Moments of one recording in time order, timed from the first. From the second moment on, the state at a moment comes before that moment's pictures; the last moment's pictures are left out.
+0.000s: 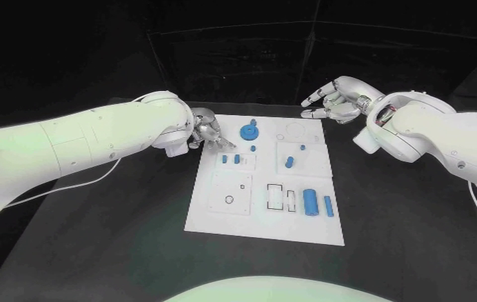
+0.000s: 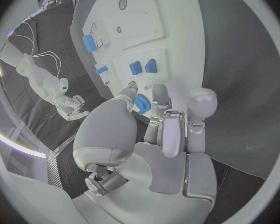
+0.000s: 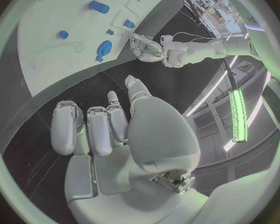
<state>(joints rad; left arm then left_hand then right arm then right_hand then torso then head) 1.32 -0.69 -0.14 1.27 -0.94 0.08 -0.38 1.07 -0.08 0.08 0.14 0.18 0.87 0.08 0.60 0.27 1.13 0.01 0.91 0.56 1.47 -0.06 1.44 1.31 0.13 1.34 0.04 1.04 0.85 1.31 -0.83 -0.03 1.44 -0.94 -0.22 0.01 1.37 0.01 -0.05 0.09 0.39 0.92 0.16 0.14 0.07 1.39 0.07 1.33 1.31 1.46 0.01 1.40 1.27 0.05 1.37 0.11 1.42 1.30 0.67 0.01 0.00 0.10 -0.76</state>
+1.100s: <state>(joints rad) 1.29 -0.53 -0.16 1.17 -1.34 -0.18 0.16 1.33 -0.10 0.23 -0.06 0.10 0.94 0.15 0.31 0.07 0.96 0.09 0.41 0.08 1.46 0.00 1.33 1.11 0.16 1.41 0.09 0.88 0.70 1.31 -0.82 -0.03 1.44 -0.95 -0.22 0.01 1.38 0.02 -0.05 0.09 0.39 0.92 0.16 0.14 0.07 1.39 0.08 1.33 1.31 1.46 0.01 1.40 1.27 0.05 1.37 0.11 1.42 1.30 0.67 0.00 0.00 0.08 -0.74</state>
